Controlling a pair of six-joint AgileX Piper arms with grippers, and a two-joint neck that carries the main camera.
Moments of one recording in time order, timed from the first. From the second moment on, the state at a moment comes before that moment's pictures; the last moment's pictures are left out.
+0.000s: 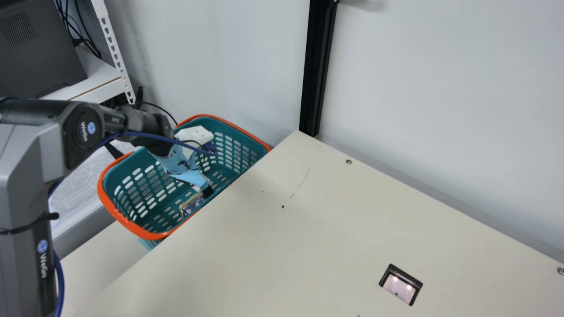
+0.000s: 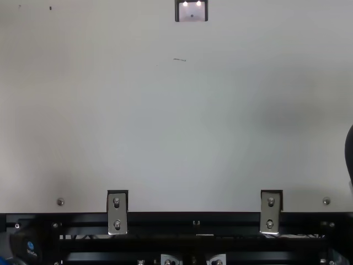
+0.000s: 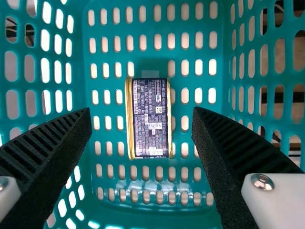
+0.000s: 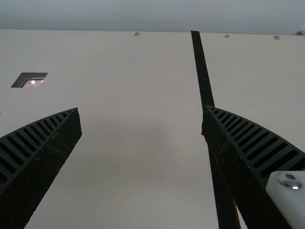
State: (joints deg) left arm 36.6 131.1 -78.3 -10.9 26.9 44.6; right arm -4.0 13.6 -20.2 5.0 38.3 -6.4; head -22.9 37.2
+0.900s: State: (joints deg) left arm 36.5 139.4 -81.1 -8.6 26.5 41.4; right arm -4.0 13.6 -20.2 5.0 38.4 -6.4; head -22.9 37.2
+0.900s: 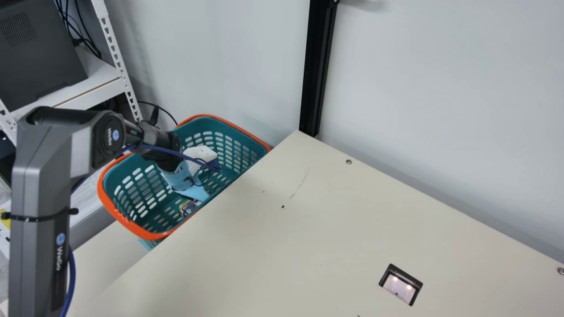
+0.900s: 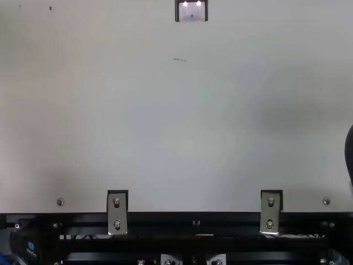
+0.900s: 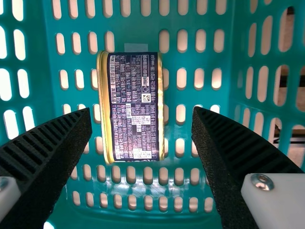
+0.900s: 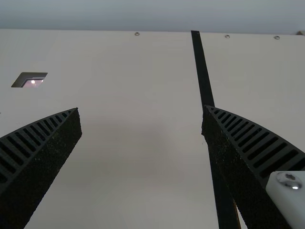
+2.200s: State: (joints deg) left arm 36.8 146.1 -87.8 -8.6 25.5 41.8; right arm -4.0 13.6 -20.2 5.0 38.4 -6.4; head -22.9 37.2
